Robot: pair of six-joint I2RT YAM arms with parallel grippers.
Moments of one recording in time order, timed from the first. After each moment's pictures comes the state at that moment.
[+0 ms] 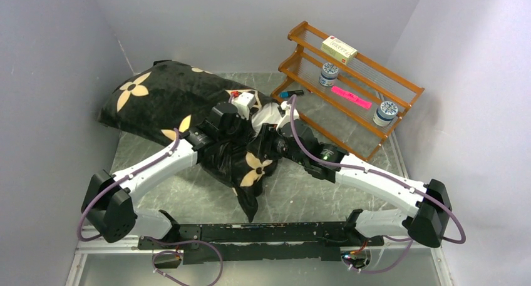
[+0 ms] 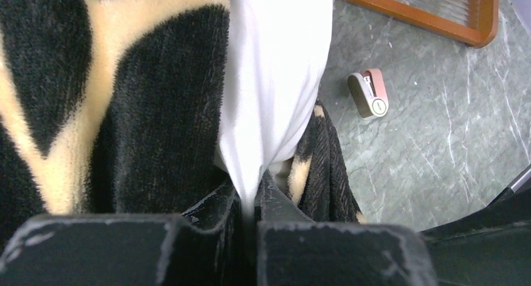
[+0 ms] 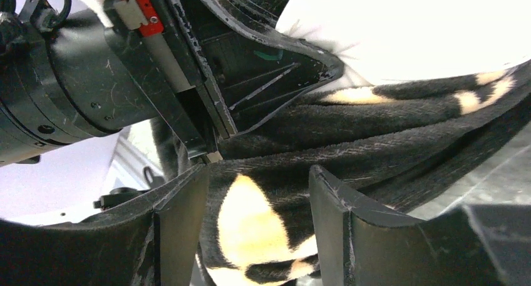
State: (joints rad) left arm -0.71 1.37 1.06 -0.21 0.02 -0.28; right arm 0.94 1.21 0.98 -0.19 0.16 0.75
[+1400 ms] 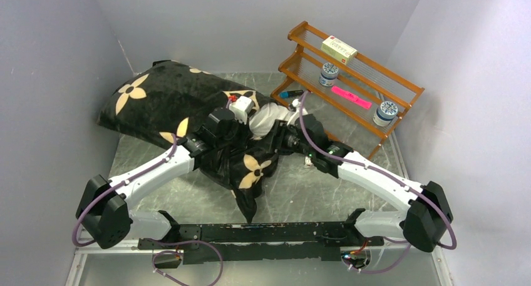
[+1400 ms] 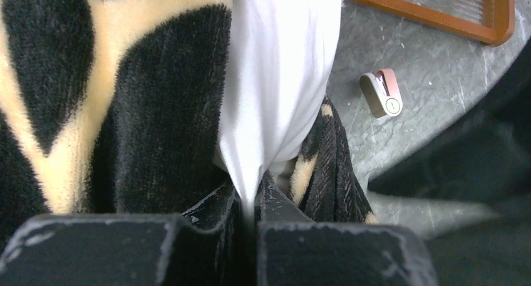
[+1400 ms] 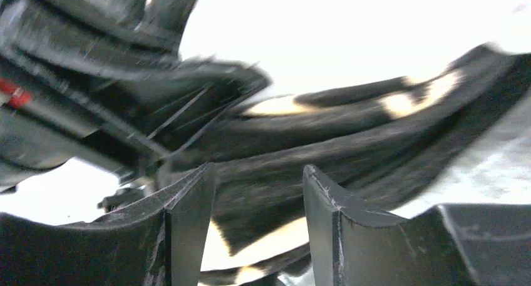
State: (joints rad) left arm -0.71 1.31 0.96 -0.12 -0.02 -0.24; right arm 0.81 1.23 0.88 -0.07 -0.12 0.83
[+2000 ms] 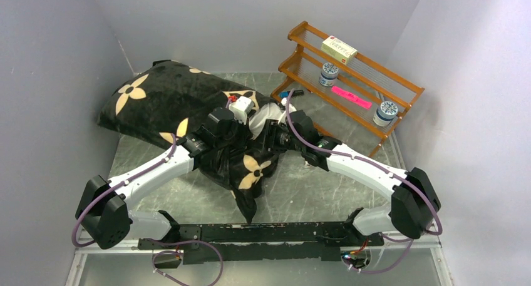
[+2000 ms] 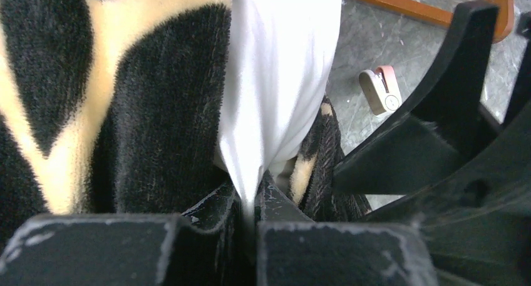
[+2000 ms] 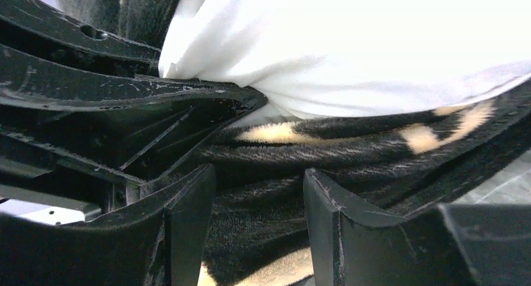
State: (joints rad) left arm -0.71 1.30 0.96 -0.14 -0.01 -0.24; right arm 0.75 1.33 0.92 -0.07 -0.17 0.75
